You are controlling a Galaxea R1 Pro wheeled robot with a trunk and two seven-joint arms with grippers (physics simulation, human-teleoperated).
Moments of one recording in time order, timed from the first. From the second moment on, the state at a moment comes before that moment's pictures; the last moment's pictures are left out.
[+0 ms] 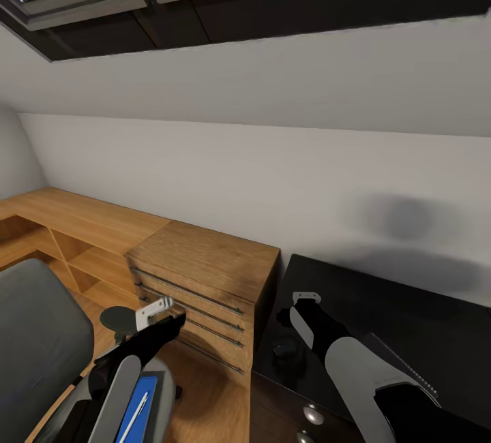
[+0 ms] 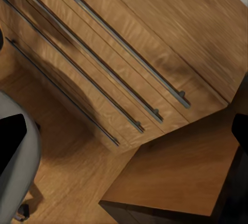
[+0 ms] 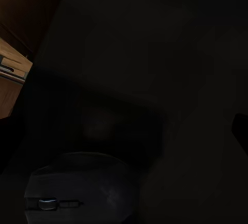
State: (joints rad) left arm -0.19 -0.05 -0.04 -1.61 0.58 0.68 0.44; right arm -0.85 0.15 0.11 -0.35 -0.19 0.51 -0.29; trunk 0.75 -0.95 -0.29
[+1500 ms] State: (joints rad) left arm -0.18 -0.06 -0.04 -1.61 0.58 0.68 0.44; right arm -0.85 0.15 0.11 -0.35 -0.19 0.55 -0.22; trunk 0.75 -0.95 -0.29
